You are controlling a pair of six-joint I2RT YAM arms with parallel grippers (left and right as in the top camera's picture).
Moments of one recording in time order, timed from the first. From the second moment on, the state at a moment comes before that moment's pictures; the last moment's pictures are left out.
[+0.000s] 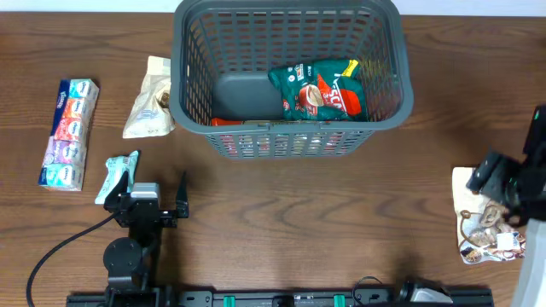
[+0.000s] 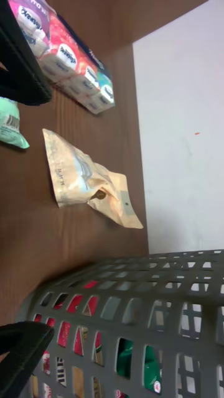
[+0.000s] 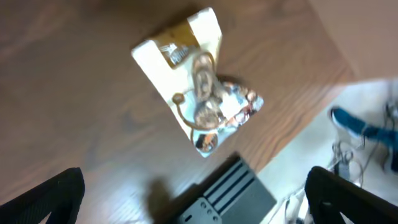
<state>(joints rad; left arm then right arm) 0.00 0.01 0.03 -0.13 0.01 0.09 -0.31 1.13 1.47 -1.55 0.37 0.29</state>
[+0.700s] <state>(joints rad) 0.00 0.01 0.03 -0.13 0.01 0.09 -0.71 1.17 1.08 -1.25 -0.10 0.09</state>
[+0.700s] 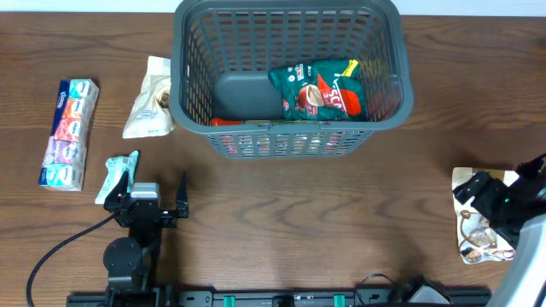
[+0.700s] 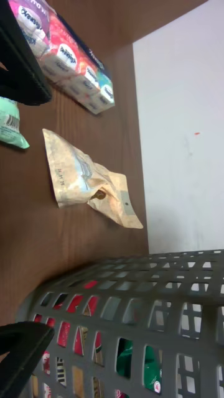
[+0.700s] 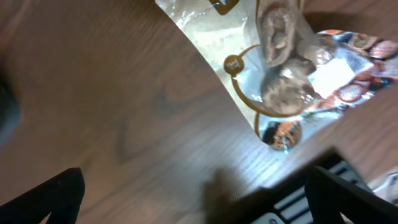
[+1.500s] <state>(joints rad) 0.00 0.01 0.03 -0.13 0.01 0.09 -0.96 1.42 1.08 -1.04 -0.27 0.04</state>
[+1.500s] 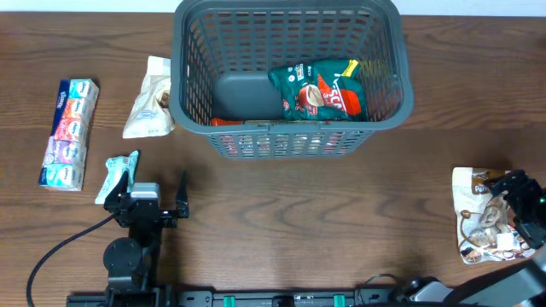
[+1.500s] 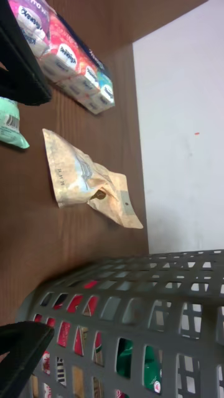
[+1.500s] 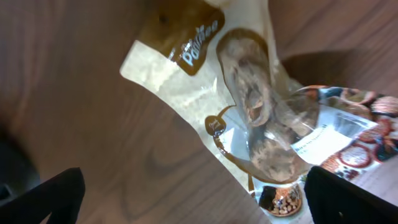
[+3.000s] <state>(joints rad) 0.00 0.01 0.03 -0.13 0.01 0.09 -0.68 1.68 1.41 -1.24 0.01 -0.14</state>
